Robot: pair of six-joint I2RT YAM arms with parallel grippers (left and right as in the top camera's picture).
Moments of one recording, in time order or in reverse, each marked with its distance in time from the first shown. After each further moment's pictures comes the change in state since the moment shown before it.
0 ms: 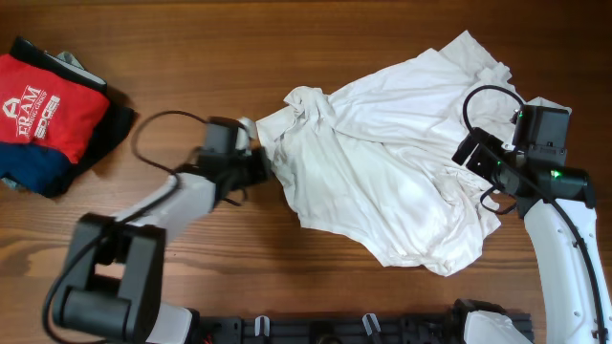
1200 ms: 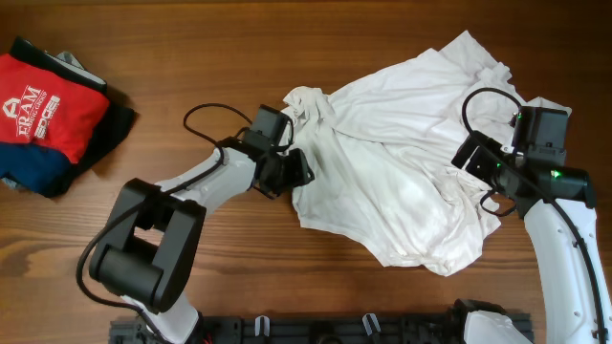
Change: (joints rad) left arm -0.206 0.182 0.251 -0.288 0.065 -0.104; right arm 0.000 0.000 0.000 -0.029 0.000 -0.007
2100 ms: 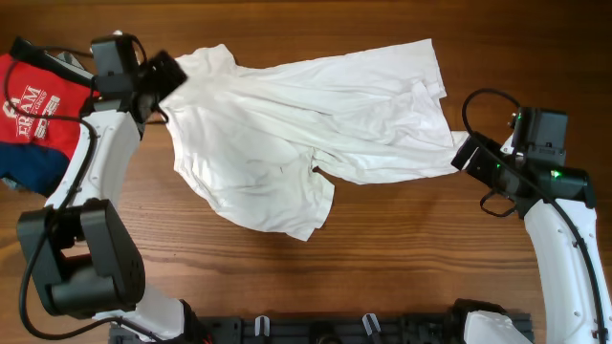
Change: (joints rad) left arm 0.583 -0.073 0.279 -0.031 -0.284 0.131; right arm 0.000 0.000 0.000 -0.012 0.000 0.000
